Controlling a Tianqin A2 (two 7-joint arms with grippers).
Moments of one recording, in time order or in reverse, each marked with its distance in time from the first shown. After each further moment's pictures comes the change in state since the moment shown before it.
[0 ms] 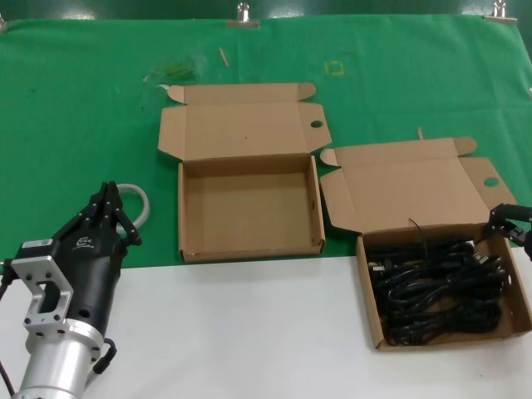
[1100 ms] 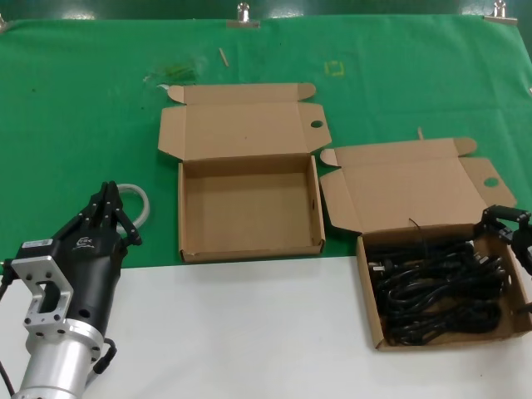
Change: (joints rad) left arm 0.000 0.000 0.000 0.000 0.000 0.000 -0.001; right arm 0.050 -0.150 0.009 -0.374 -0.041 0.121 -0.147
